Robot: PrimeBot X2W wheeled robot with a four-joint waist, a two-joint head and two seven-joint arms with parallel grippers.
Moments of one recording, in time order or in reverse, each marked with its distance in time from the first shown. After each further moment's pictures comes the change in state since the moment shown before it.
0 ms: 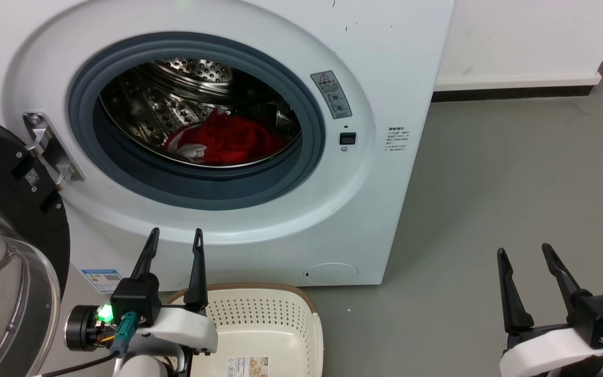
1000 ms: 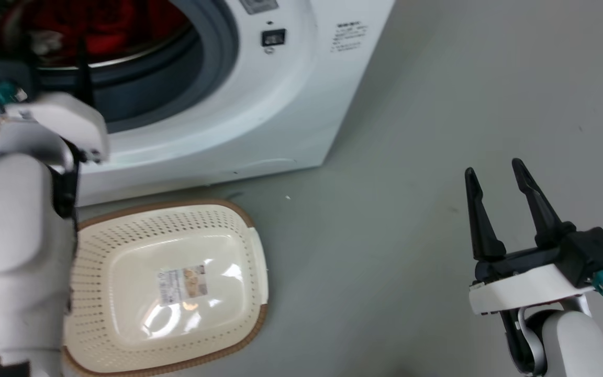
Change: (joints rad) left arm -0.646 0.223 0.068 0.333 0.019 -0.040 0.204; right arm -0.236 -0.002 0.106 0.049 0.066 0.000 -0.094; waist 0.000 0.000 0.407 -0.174
